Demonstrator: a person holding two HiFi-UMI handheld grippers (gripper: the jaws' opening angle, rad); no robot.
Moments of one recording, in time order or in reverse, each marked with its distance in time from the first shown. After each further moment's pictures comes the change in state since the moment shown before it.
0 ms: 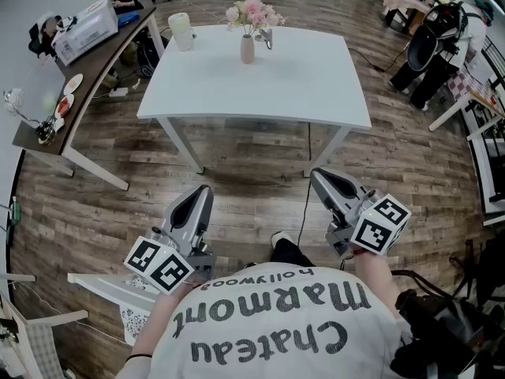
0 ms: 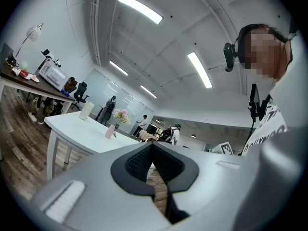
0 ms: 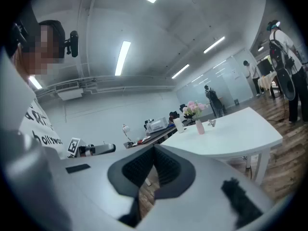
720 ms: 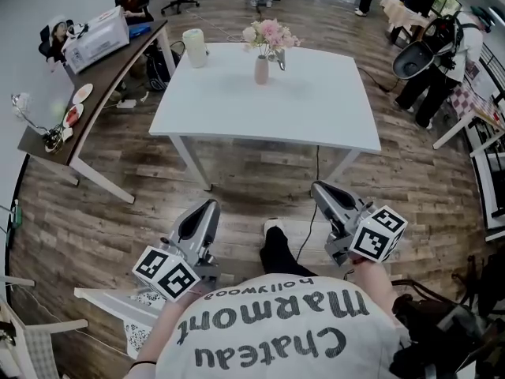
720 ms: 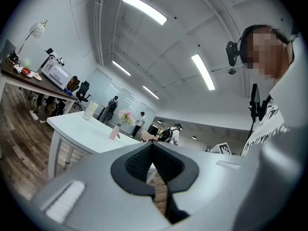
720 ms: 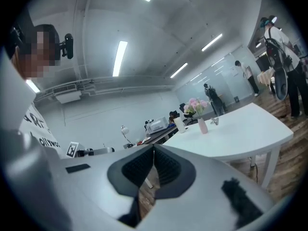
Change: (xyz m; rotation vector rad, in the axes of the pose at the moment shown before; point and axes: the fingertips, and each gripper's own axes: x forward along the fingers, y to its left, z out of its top) left arm -0.002 0.032 0.006 -0.034 -0.006 0.013; right arm 0.038 -0.004 0.000 0.038 -0.002 0.005
